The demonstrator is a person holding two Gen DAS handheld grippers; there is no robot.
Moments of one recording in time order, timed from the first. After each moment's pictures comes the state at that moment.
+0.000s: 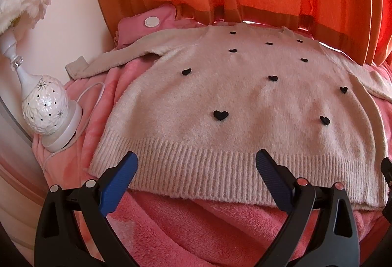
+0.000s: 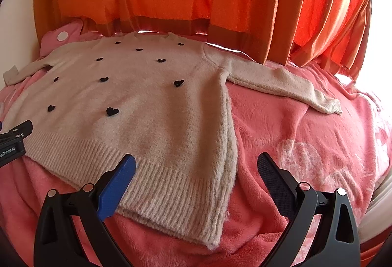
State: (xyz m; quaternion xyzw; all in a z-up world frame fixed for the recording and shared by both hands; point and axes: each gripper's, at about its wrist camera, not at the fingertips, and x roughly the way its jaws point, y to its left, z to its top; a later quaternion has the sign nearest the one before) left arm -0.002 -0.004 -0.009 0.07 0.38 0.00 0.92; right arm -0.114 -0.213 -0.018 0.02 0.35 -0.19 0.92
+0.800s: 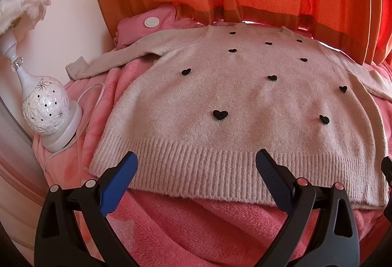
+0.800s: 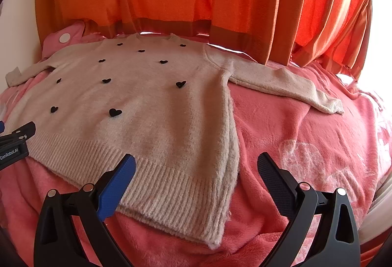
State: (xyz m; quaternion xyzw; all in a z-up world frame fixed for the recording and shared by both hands) left arm -0.002 -0.006 -0.009 0.07 0.38 0.00 0.92; right arm -0.115 -0.211 -0.018 0.03 0.35 -0.19 0.92
